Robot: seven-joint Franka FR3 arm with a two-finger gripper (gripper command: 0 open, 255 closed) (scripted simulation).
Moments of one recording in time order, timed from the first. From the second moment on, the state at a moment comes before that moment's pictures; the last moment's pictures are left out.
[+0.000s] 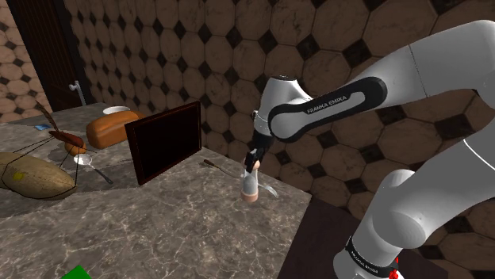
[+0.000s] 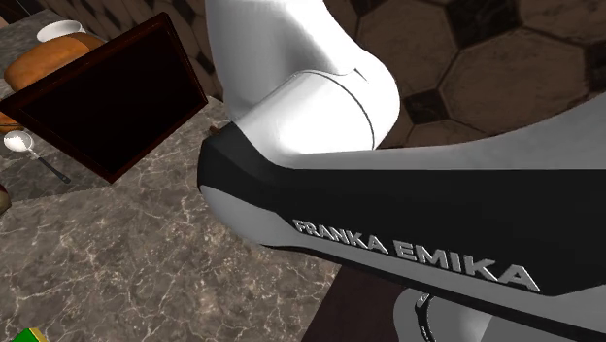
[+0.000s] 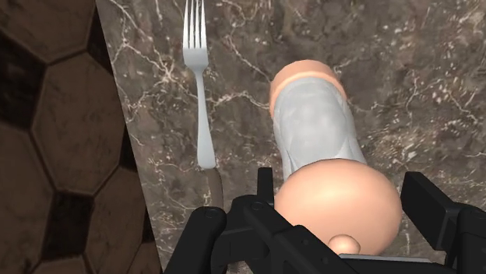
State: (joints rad) arm 0.03 -0.41 0.12 -2.62 0.07 2.38 -0.08
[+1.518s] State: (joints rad) arm 0.03 -0.52 0.11 -2.40 0.07 2.04 -0.08
